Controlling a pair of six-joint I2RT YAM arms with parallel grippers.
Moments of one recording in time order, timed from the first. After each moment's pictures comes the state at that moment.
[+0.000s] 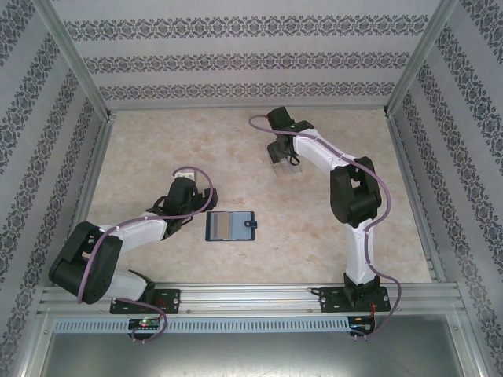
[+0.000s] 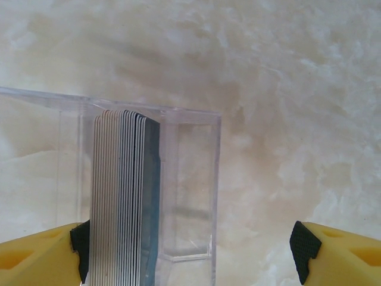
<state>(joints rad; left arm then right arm) -0.41 1.39 0.52 0.17 -0.15 -0.44 0.41 2.12 1.76 -0.77 0.33 0.05</state>
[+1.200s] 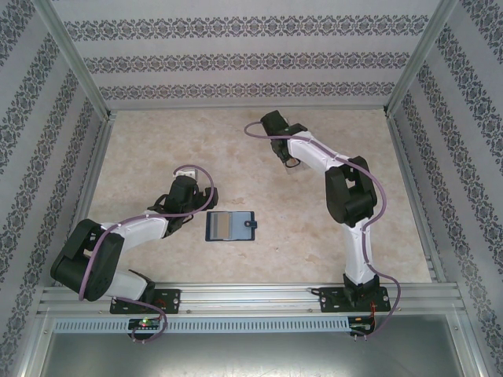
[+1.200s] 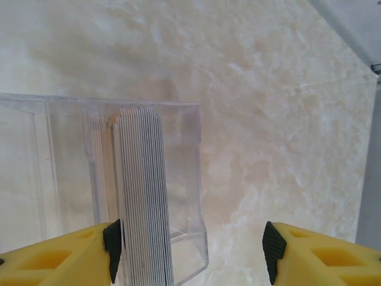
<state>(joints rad) -0.41 1.41 0.54 0.16 -0.15 -0.44 0.44 2.15 1.76 -0.77 0.58 -0.04</state>
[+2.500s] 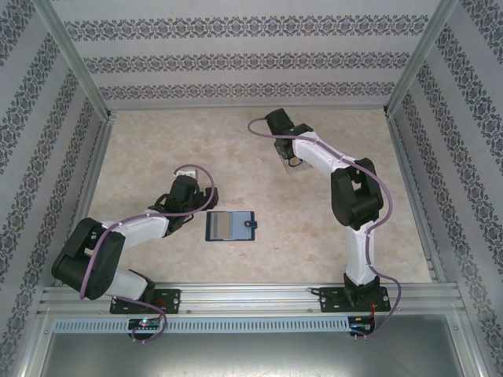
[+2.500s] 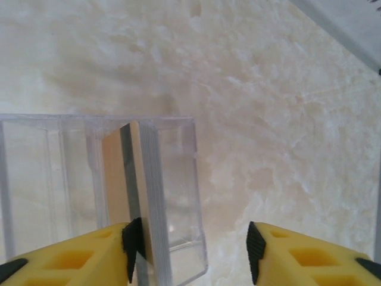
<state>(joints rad) -0.41 1.42 0.55 0.16 -0.15 -0.44 0.43 2.09 1.70 -0.69 0.53 -0.04</state>
